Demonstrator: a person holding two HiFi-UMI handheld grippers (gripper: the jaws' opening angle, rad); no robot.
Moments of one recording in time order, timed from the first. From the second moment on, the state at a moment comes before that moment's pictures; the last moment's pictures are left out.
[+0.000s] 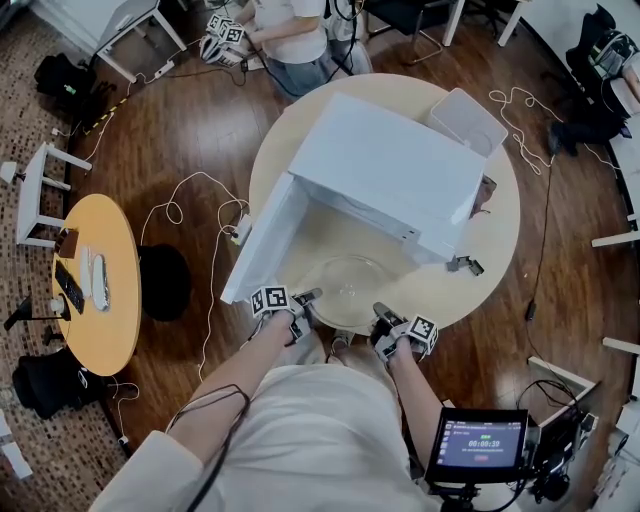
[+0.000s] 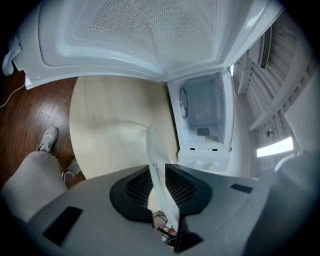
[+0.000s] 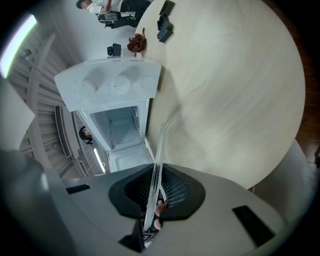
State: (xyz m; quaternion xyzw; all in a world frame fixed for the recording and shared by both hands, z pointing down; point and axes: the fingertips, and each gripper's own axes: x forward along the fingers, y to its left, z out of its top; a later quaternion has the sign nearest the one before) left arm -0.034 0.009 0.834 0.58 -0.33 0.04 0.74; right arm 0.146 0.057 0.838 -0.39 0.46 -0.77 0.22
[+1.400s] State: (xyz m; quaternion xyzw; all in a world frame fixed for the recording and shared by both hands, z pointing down) left arm -0.038 0.042 0.830 0.58 -0.30 0.06 0.76; right arm 0.152 0.038 0.836 -0.41 0.47 -0.74 0.24
